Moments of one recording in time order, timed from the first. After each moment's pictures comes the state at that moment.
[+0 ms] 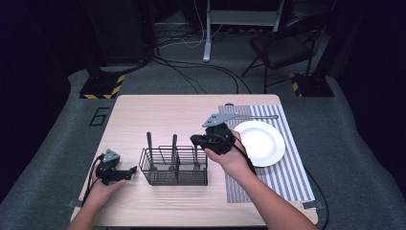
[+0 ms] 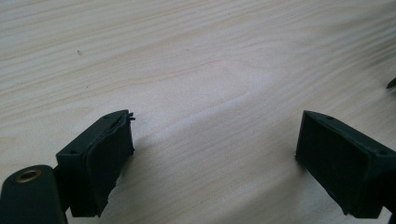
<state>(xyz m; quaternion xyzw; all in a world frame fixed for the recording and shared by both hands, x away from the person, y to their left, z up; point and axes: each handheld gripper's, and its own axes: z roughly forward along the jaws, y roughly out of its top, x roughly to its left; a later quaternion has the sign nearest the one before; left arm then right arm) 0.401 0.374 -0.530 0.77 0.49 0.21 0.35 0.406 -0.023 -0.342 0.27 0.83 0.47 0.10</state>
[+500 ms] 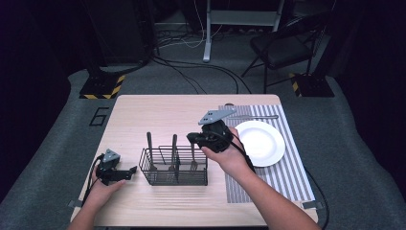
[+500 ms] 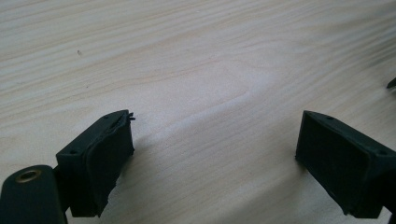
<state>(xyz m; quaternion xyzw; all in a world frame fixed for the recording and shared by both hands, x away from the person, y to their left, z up) 0.401 0.374 -0.530 0.77 0.49 0.21 0.35 0.401 -0.016 -0.321 0.26 0.84 0.47 0.10</state>
